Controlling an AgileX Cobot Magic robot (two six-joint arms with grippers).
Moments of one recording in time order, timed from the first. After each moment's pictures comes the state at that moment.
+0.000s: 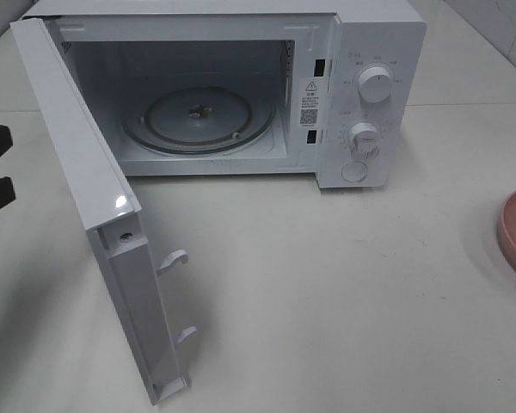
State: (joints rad) left arm -0.09 1.44 -0.29 0.42 -0.90 -0.20; right arm 0.11 0.00 -0.51 -0.17 1.05 0.11
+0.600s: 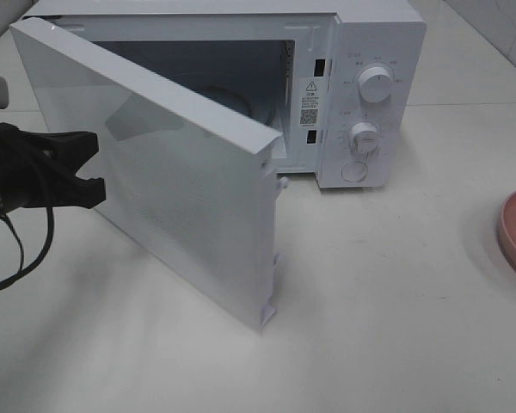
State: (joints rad) left arm -0.39 1.60 -0.42 0.16 -0.85 -0.10; right arm 0.11 0.00 -0.51 -0.17 1.05 0.11
